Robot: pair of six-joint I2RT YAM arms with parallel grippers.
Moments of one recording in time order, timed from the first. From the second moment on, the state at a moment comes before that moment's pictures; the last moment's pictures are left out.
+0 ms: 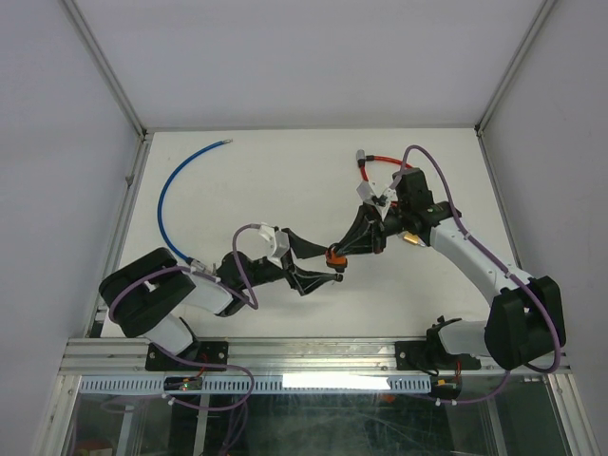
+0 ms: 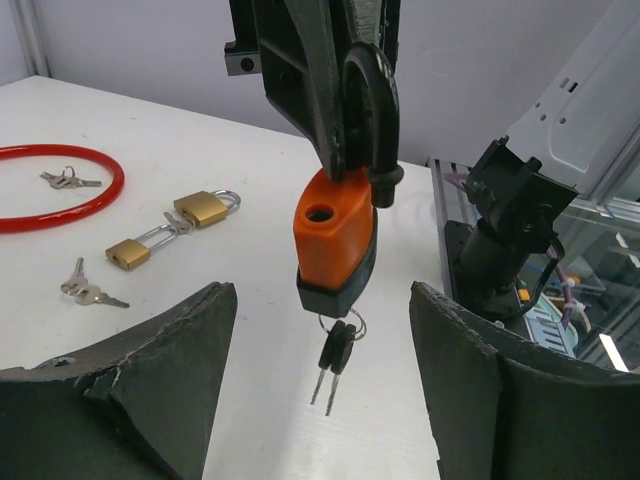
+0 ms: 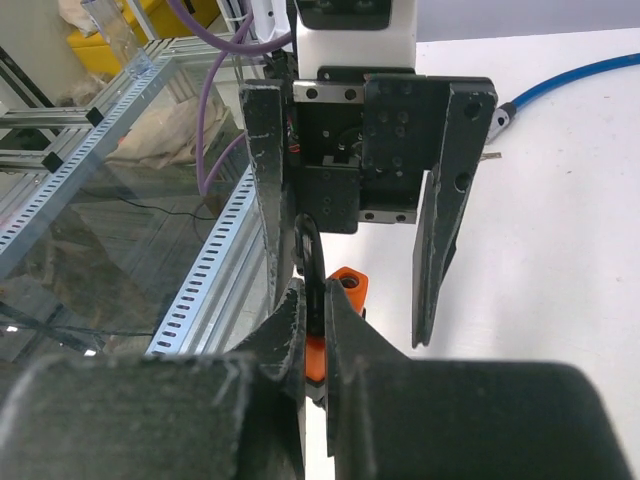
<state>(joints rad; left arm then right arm) -0.87 1.55 0.29 1.53 0.48 -0.30 0.38 1.30 0.94 -0.44 -1.50 -0.61</state>
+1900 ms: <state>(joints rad) -0.90 1.56 0.37 1.43 0.50 -0.23 0.37 1.33 0.94 -0.55 -1.44 -0.71</state>
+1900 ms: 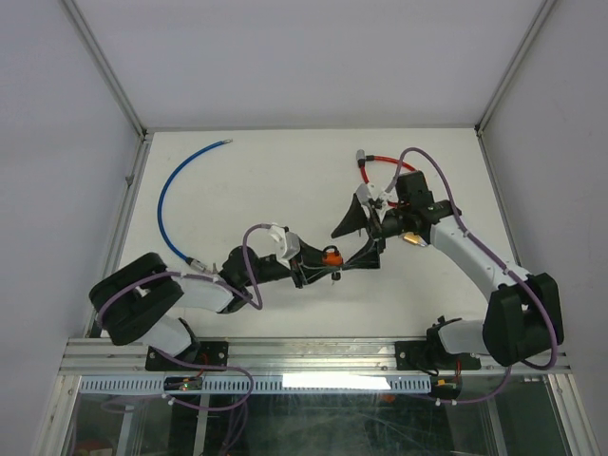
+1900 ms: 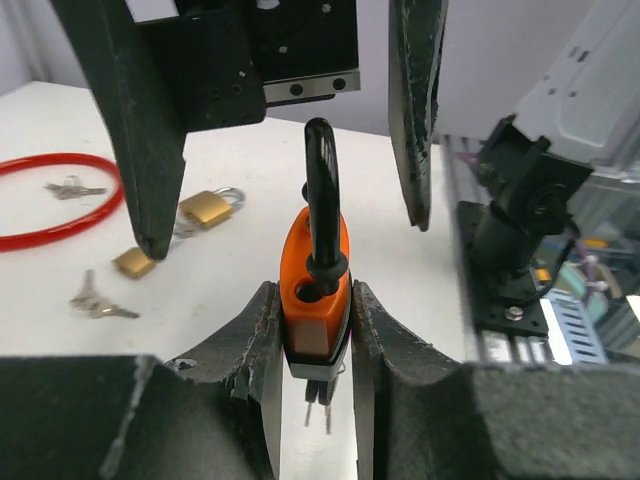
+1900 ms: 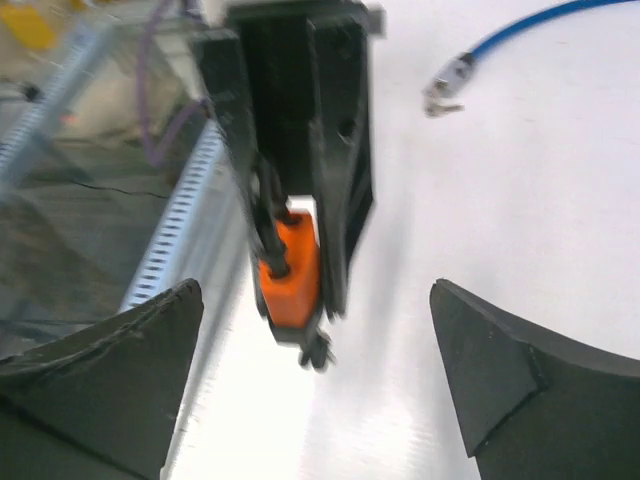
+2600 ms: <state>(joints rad) -1.00 1.32 0.56 0.52 -0.25 0.24 0.32 1.19 0.90 -0.35 -1.13 -0.10</state>
